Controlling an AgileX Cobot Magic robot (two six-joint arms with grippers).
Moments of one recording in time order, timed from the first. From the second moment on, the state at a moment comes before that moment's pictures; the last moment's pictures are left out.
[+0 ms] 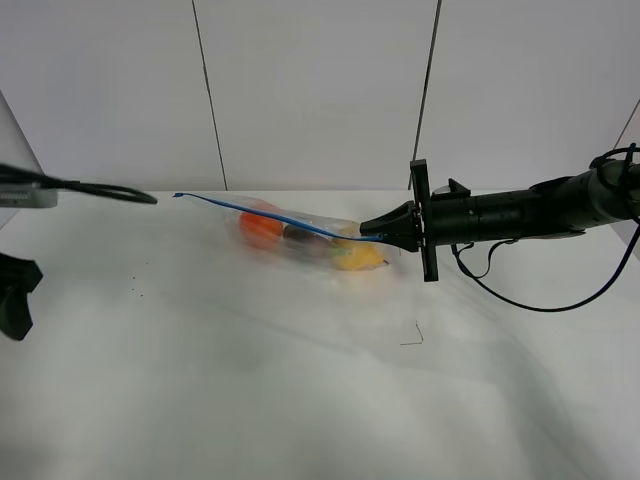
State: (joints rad) left arm -0.04 1.19 -0.91 0.11 1.18 -0.07; right arm 0.05 2.13 -1.19 1.57 1.21 -0.67
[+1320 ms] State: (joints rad) left arm -0.04 0.47 -0.51 0.12 1.05 -0.07; right arm 0.05 2.13 -1.19 1.55 1.21 -0.68
